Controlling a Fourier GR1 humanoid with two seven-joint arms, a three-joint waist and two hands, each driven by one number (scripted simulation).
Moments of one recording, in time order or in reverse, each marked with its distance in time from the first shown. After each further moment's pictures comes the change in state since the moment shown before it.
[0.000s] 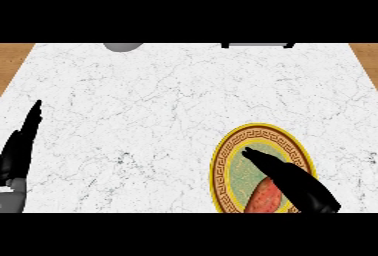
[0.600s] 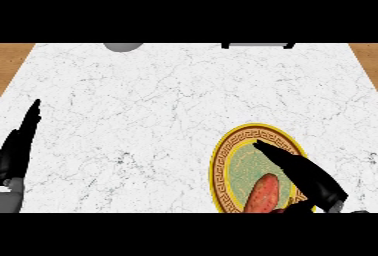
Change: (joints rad) left arm 0.002 0.050 -0.053 -0.002 0.062 0.037 0.009; right arm -0.050 -0.098 -0.001 0.117 -0.075 -0.101 -0.043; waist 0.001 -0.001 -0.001
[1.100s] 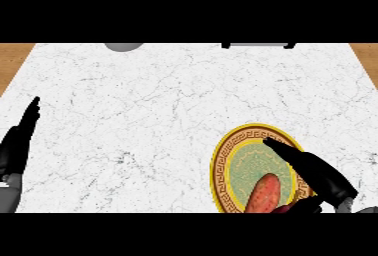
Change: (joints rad) left arm -0.036 0.053 -0.045 0.070 0.069 0.024 -0.037; right arm -0.031 -0.115 0.040 0.051 -0.077 -0.087 -0.014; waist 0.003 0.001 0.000
